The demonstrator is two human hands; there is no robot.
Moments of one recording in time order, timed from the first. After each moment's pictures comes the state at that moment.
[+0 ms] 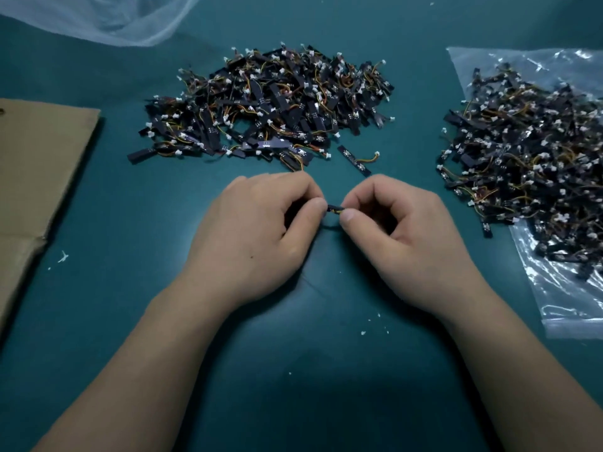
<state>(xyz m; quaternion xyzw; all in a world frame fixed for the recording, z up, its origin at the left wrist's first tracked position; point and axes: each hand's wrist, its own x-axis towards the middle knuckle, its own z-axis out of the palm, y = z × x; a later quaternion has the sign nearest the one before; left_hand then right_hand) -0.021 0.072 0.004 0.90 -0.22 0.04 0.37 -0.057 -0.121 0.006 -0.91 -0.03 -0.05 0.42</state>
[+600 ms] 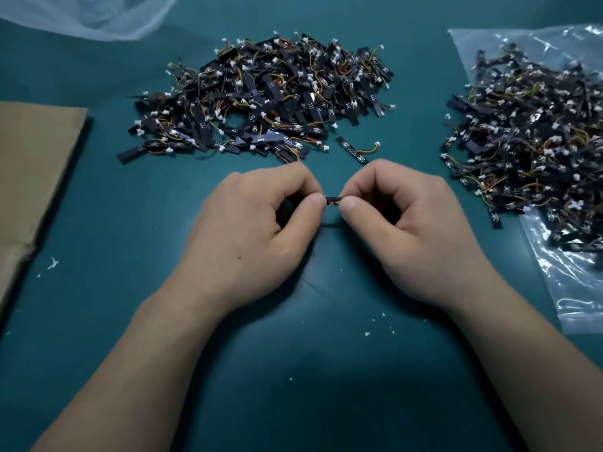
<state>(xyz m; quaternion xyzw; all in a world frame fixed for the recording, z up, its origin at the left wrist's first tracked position) -0.023 0.072 0.008 0.89 -0.20 0.02 0.40 -0.053 -0.121 0.007 -0.90 -0.05 -0.06 0.44</state>
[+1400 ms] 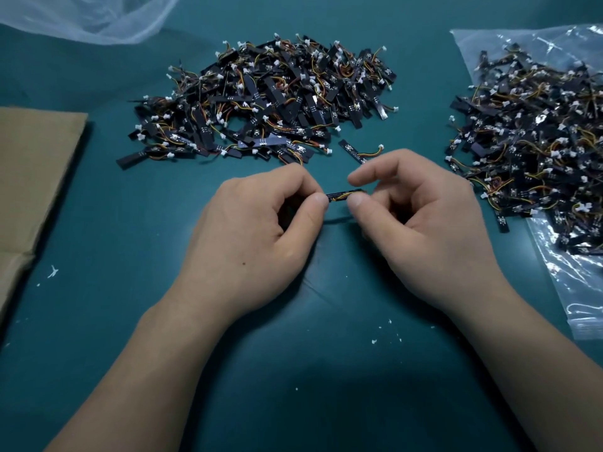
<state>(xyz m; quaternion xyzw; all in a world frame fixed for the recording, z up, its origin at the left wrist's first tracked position) -0.023 0.071 0.007 0.89 -0.18 0.04 0.41 -0.052 -0.121 0.001 -0.86 -0.04 -0.10 0.51</state>
